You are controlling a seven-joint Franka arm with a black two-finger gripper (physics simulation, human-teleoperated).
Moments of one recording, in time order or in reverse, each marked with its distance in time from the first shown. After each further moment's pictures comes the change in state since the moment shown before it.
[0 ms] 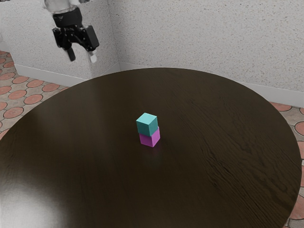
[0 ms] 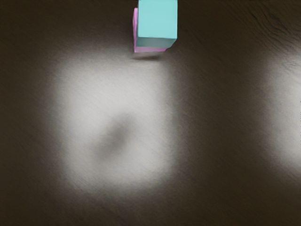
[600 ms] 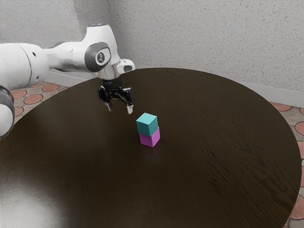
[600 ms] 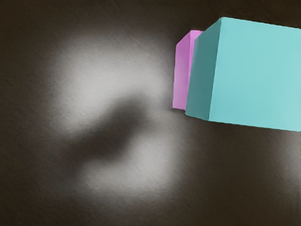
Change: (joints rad) arm 0.044 0.406 -0.080 -0.118 0.046 0.495 -0.075
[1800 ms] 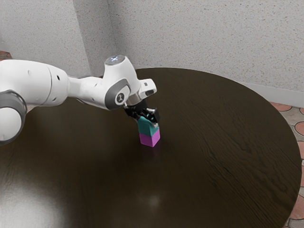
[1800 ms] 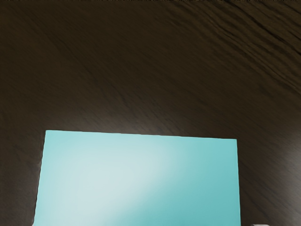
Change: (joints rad) arm -0.021 0.052 -0.100 -0.226 0.093 0.572 -0.067
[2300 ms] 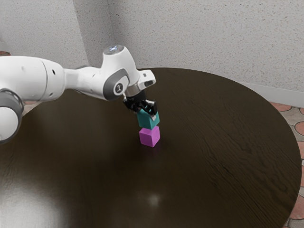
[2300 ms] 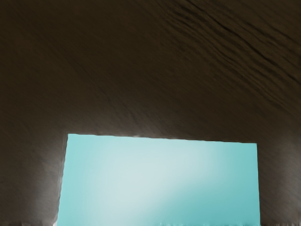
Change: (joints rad) arm 0.000 -0.025 0.002 0.052 0.012 -0.077 -0.019
